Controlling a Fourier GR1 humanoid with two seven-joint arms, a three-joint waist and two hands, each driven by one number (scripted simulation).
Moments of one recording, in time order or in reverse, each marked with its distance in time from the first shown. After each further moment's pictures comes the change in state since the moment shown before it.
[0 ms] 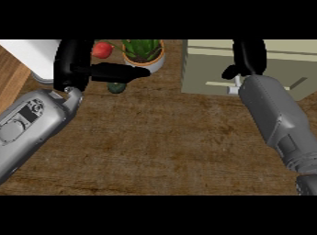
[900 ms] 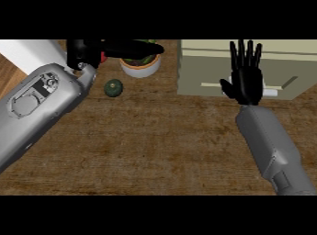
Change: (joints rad) left arm -0.178 -0.054 -0.019 0.164 0.044 0.027 0.028; right arm 0.305 0.078 0.067 -0.303 -0.004 -0.083 -0.016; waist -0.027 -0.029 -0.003
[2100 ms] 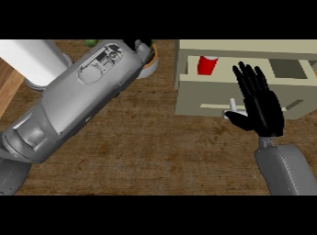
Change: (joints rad) left arm -0.281 -0.259 -0.015 0.421 0.080 0.043 -0.167; right arm 0.444 -0.027 0.176 -0.762 -0.104 0.524 0.037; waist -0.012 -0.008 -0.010
